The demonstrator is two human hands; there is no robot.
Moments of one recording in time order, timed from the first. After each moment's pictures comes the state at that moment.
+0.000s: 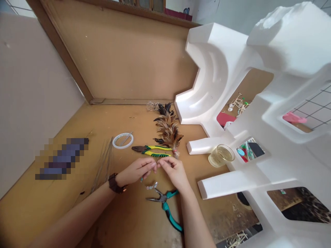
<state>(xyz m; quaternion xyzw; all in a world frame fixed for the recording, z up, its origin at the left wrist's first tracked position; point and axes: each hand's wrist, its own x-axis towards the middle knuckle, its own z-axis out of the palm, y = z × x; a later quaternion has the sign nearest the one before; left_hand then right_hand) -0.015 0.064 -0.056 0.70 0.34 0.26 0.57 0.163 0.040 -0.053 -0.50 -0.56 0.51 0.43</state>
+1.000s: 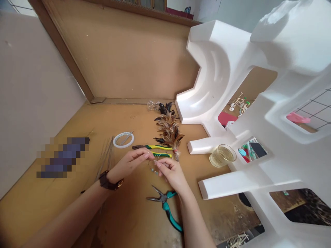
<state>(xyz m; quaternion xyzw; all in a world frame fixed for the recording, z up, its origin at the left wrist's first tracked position) -0.030 0.070 -0.036 0.71 0.37 0.36 0.48 0.154 0.036 -0.053 -0.48 -0.51 0.59 0.41</state>
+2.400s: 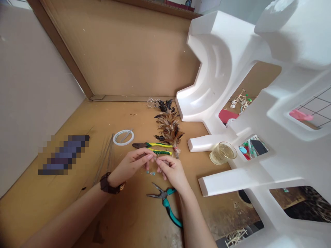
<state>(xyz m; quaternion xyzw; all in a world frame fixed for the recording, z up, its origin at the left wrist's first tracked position) -0.015 0.053 -0.029 0.64 0.38 0.39 0.55 0.153 0.033 -0.052 -0.47 -0.52 0.57 0.43</state>
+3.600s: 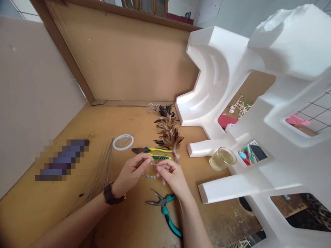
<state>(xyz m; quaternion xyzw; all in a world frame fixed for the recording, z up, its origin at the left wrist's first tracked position) -0.007 0.045 -0.042 0.64 0.44 0.45 0.44 0.158 0.033 -0.053 -0.44 -0.51 0.59 0.45</state>
